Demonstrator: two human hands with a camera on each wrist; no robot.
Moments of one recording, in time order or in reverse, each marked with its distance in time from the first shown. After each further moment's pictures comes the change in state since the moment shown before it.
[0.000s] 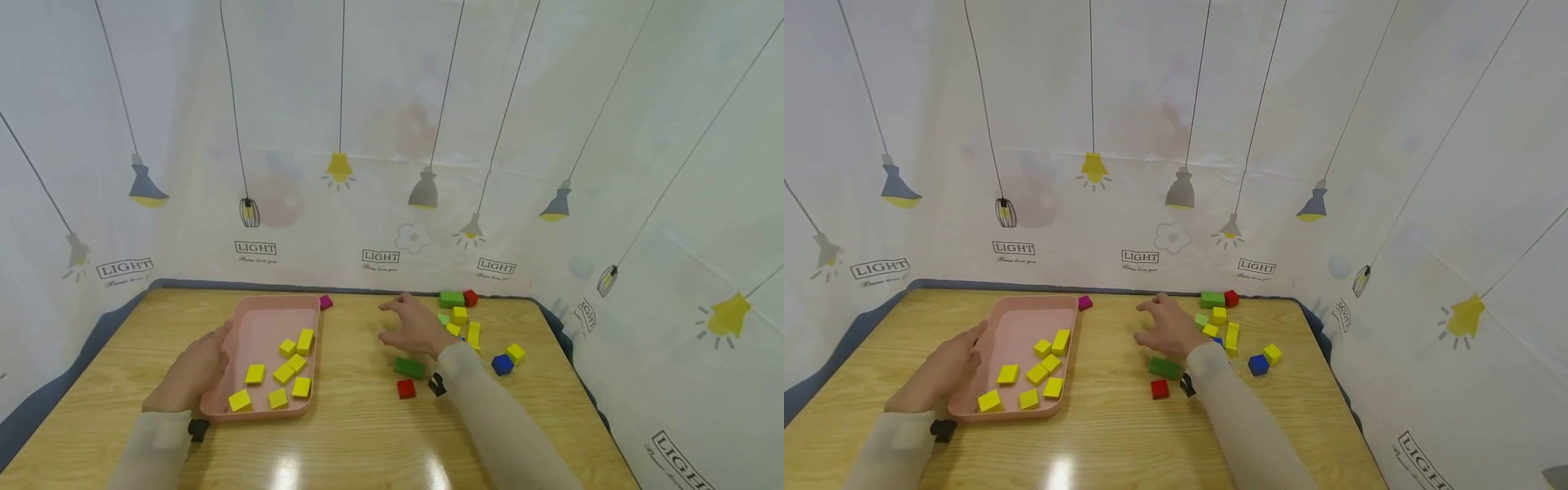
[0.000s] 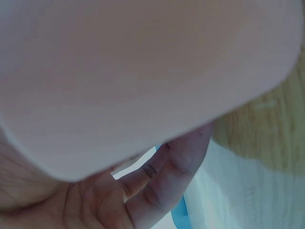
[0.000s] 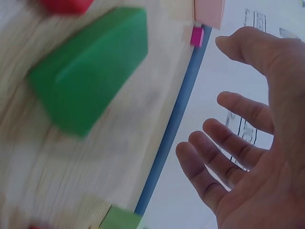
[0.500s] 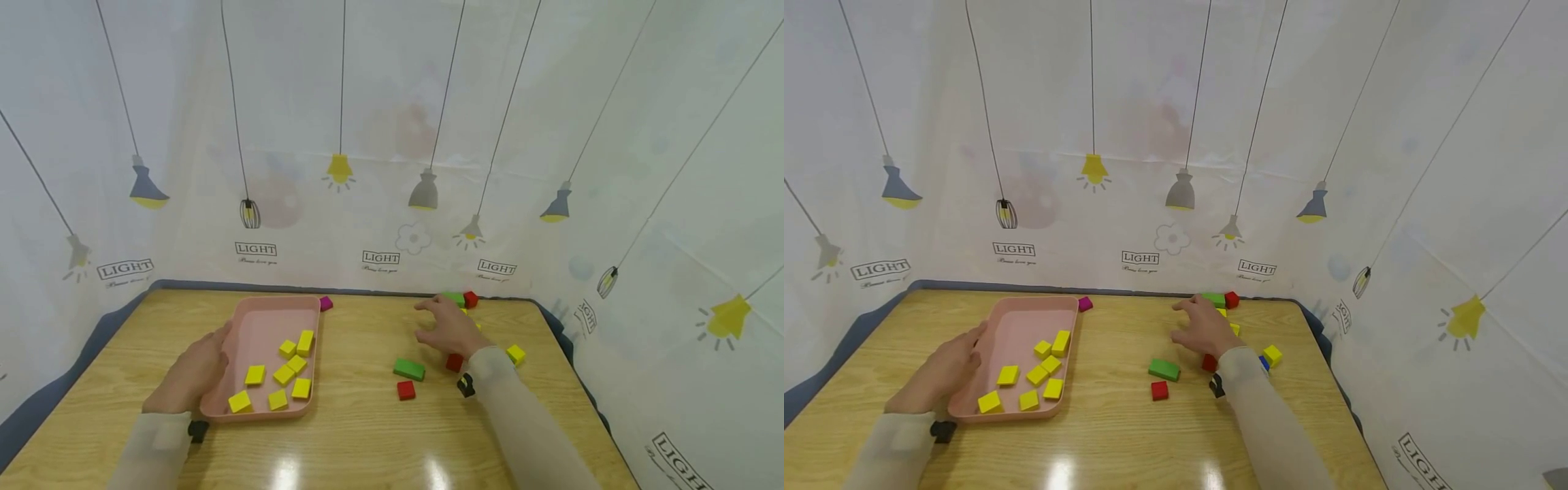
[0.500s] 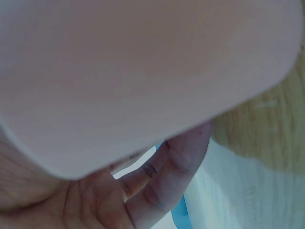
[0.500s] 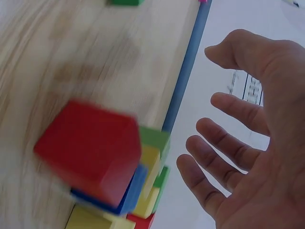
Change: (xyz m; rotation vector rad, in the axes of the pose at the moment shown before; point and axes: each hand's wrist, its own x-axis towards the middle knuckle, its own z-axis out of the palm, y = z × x) left_hand -0.001 0.000 0.000 0.000 -0.006 -0.004; right_hand -0.030 0.048 -0.027 0.006 0.062 0.113
